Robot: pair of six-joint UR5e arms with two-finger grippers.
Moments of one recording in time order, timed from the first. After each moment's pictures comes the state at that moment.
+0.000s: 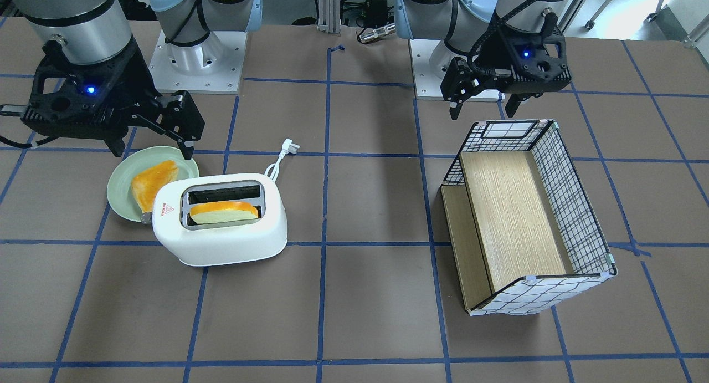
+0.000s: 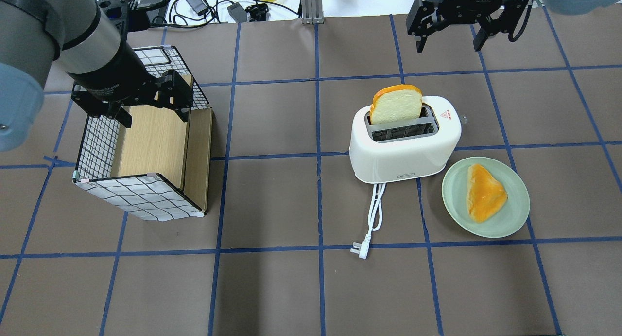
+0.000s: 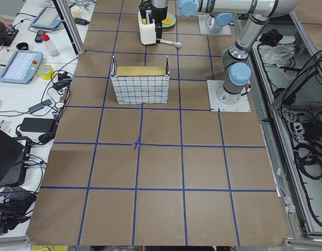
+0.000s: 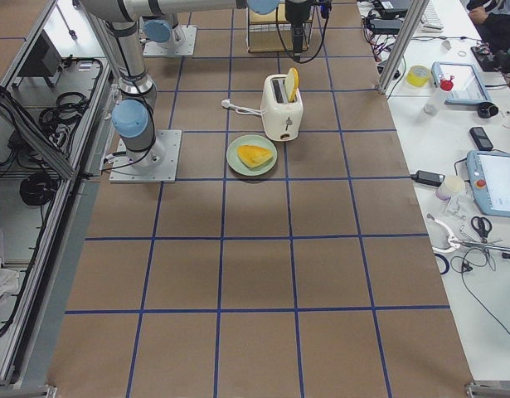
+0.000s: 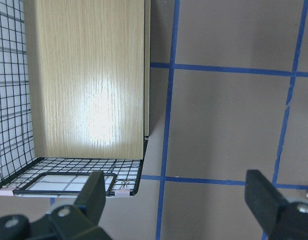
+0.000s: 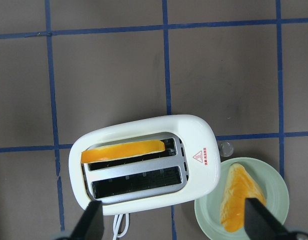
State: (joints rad) left arm -1.57 -1.47 -1.67 -1.51 1.59 -0.08; right arm 1.60 -1.45 1.38 -1.59 -1.58 0.07
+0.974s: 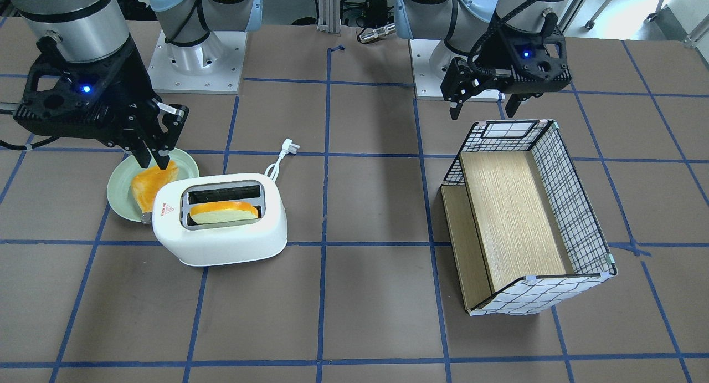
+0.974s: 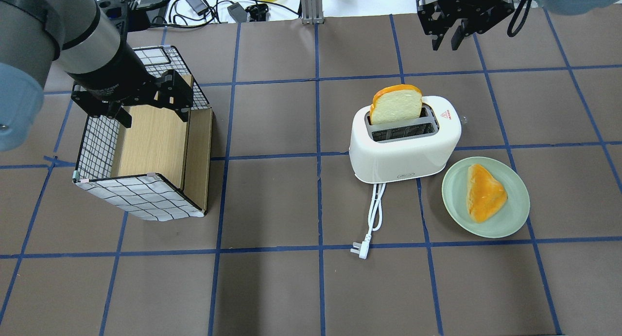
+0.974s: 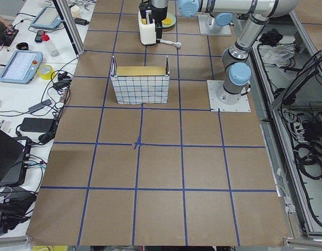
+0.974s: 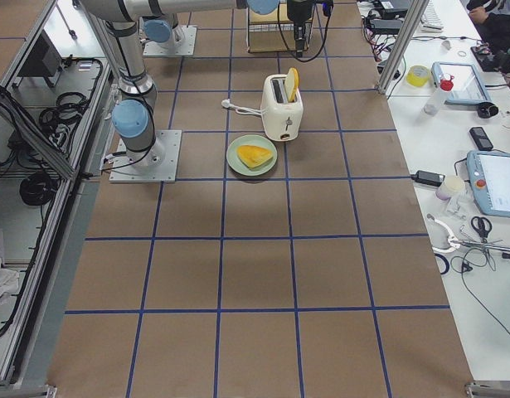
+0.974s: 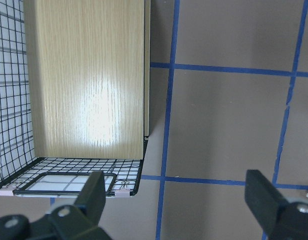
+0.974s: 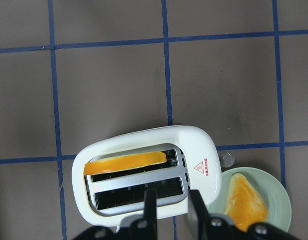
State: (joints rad) left arm -1.57 -1.47 -1.67 -1.51 1.59 -0.08; right arm 1.60 -1.45 1.38 -1.63 -1.58 0.08
